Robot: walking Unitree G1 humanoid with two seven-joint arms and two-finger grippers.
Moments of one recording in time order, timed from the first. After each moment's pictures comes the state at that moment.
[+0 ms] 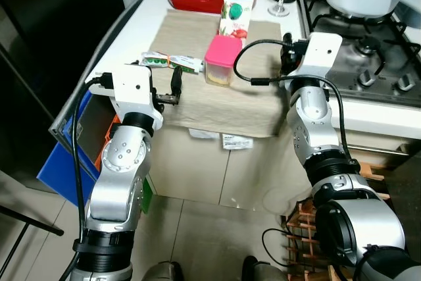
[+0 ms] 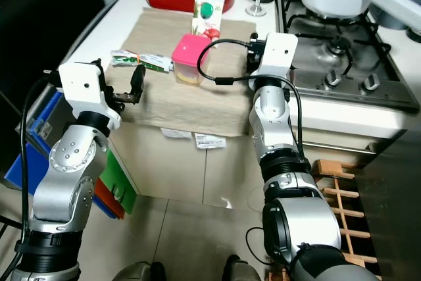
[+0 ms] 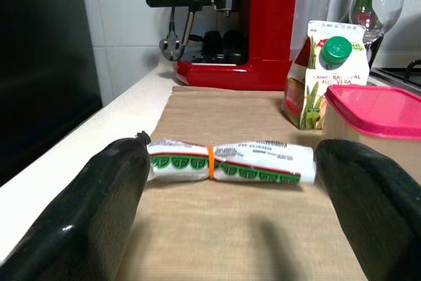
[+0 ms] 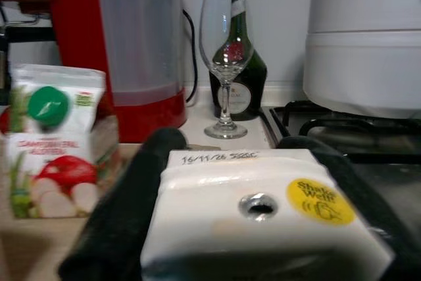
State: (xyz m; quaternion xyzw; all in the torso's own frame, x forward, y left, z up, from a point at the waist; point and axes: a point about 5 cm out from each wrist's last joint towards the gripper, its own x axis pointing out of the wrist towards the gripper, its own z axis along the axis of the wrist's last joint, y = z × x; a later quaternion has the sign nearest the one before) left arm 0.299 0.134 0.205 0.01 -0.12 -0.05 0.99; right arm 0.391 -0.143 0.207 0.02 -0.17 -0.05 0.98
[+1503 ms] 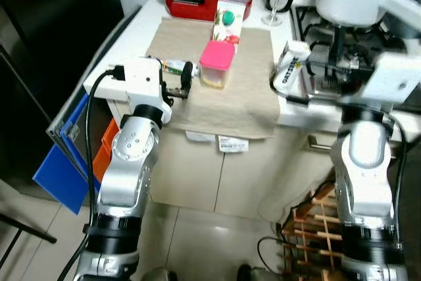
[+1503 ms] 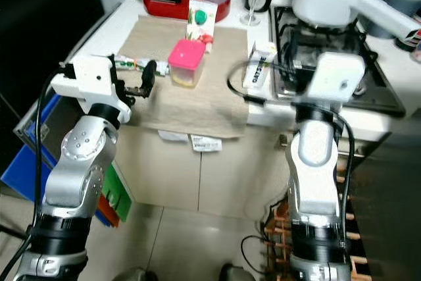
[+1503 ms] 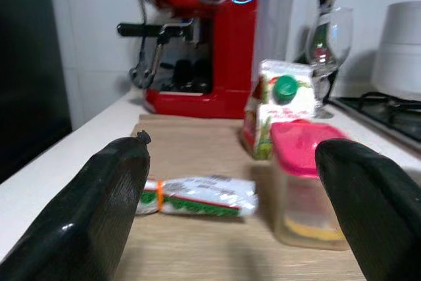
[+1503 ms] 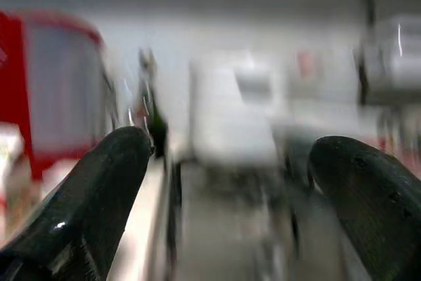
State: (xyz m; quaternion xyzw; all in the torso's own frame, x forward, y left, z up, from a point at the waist) left arm 0.318 0.121 0.202 -0.01 -0.12 -0.08 0.99; right arm 0.297 -0.188 0.189 -0.01 -0.19 -0.12 0.97
